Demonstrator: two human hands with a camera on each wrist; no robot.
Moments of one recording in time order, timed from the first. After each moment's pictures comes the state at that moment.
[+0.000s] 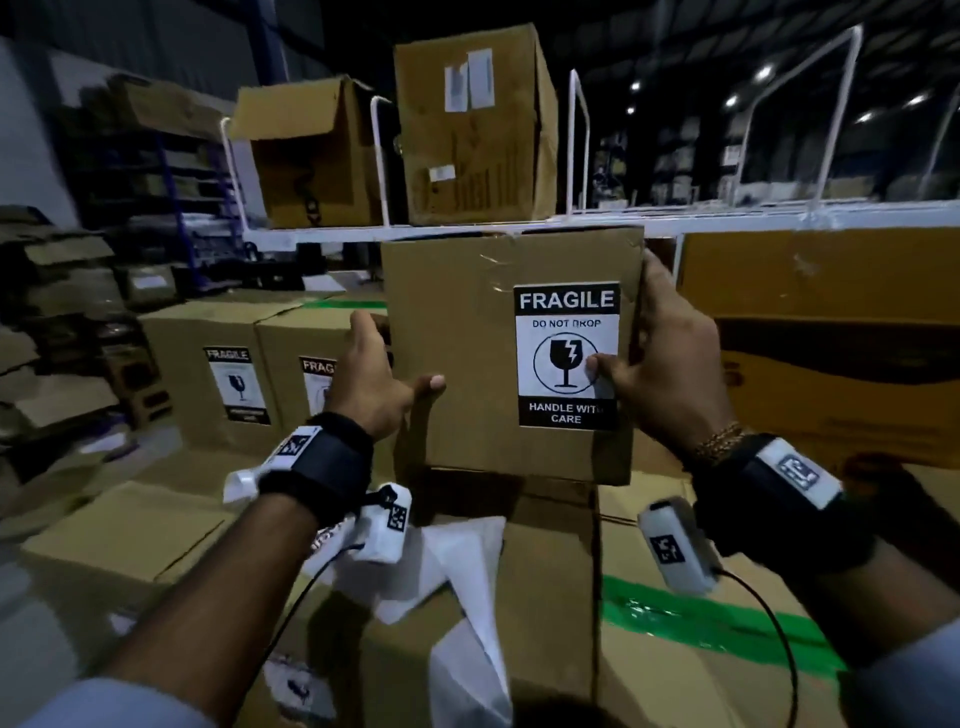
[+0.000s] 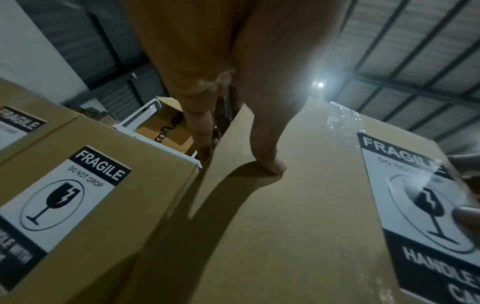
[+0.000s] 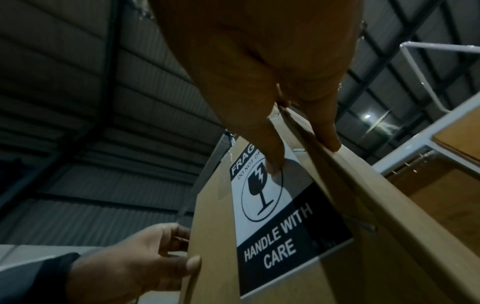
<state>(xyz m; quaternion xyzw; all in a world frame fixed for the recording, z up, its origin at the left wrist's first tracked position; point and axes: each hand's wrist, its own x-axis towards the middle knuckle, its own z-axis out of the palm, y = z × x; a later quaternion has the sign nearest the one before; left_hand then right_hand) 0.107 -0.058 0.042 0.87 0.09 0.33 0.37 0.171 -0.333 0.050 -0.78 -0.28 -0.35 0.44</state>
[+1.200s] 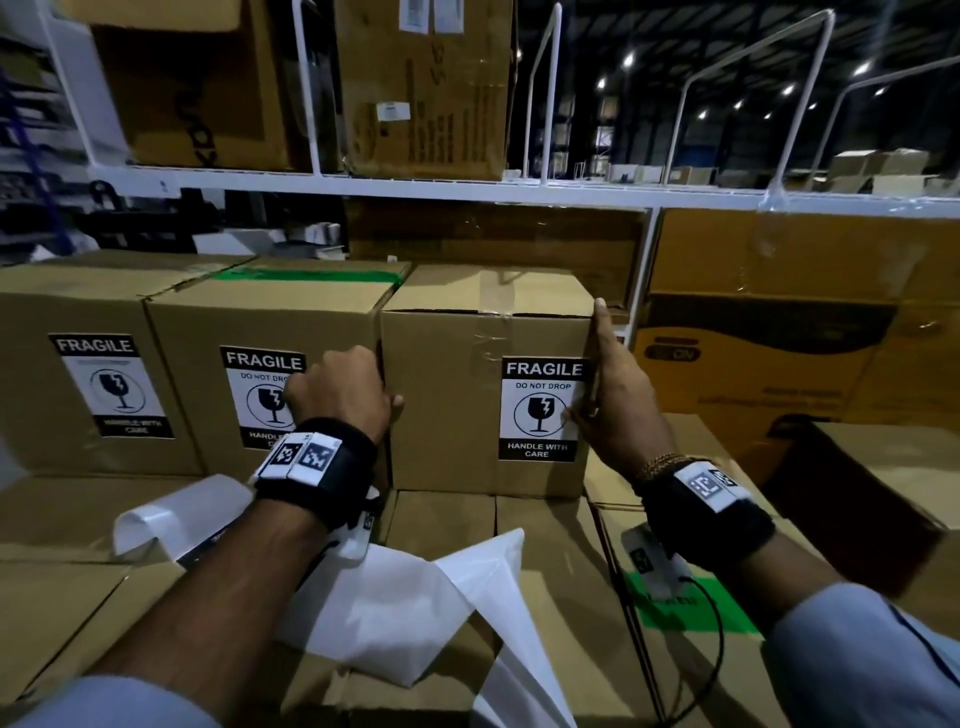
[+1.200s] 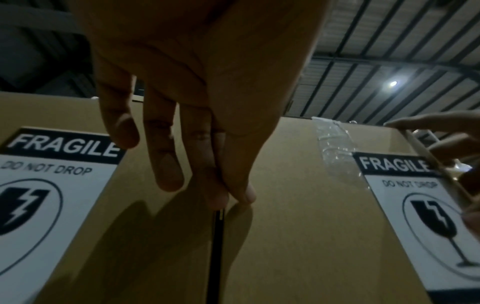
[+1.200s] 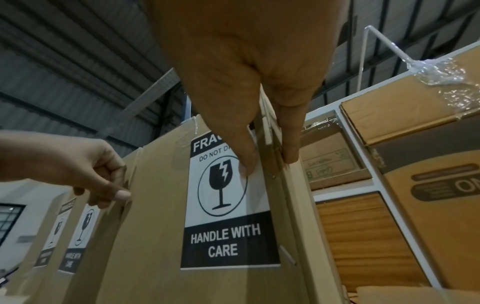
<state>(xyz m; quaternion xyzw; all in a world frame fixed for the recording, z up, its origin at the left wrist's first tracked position) 0.203 0.014 -0.005 0.96 0.18 0.22 0.07 0.230 -0.265 -0.034 -0.90 -0.14 -0.29 0.29</state>
